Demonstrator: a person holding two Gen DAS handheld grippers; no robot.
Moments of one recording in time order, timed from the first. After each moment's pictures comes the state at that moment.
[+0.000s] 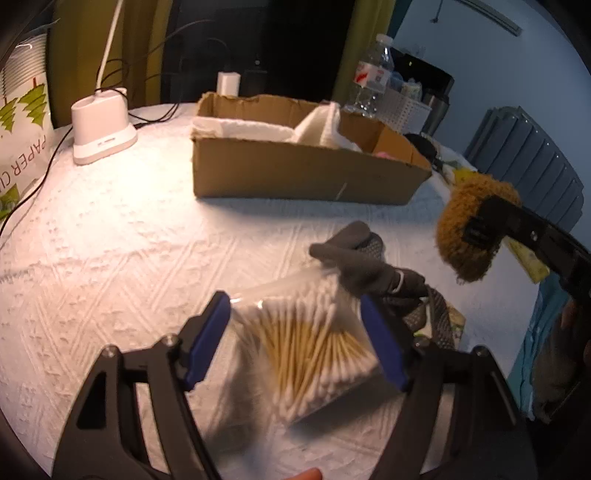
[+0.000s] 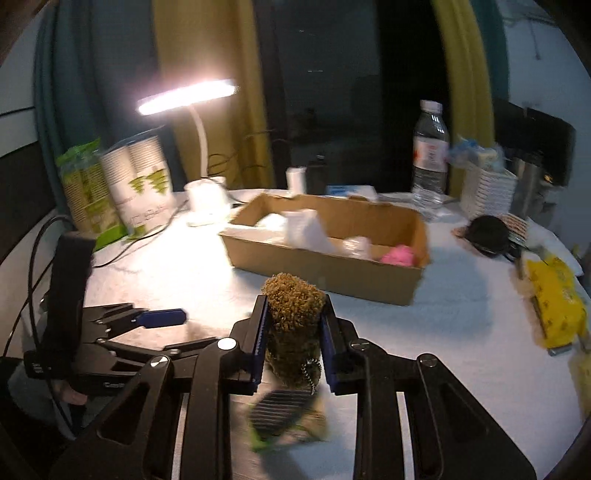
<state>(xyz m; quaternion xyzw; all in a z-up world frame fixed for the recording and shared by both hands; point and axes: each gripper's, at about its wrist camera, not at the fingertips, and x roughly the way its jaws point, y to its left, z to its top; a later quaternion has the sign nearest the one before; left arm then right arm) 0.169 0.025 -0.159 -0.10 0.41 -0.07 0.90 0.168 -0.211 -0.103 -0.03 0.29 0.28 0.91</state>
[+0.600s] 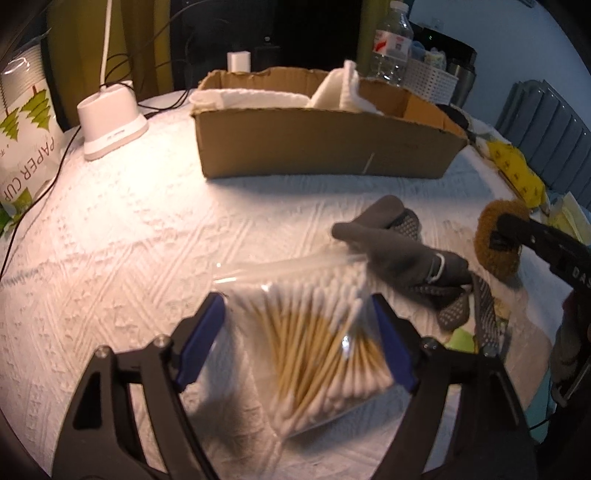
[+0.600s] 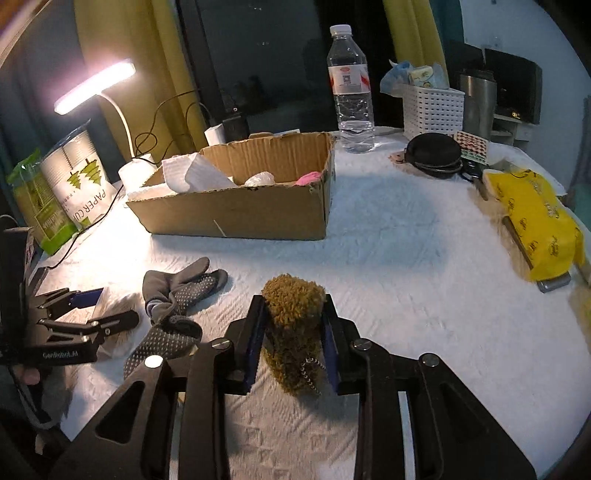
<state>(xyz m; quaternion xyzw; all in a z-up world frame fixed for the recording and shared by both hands) 0.184 0.013 -0.179 -0.05 0.45 -0.01 0.89 0.210 -0.265 -0.161 0.00 0.36 0.24 0.90</state>
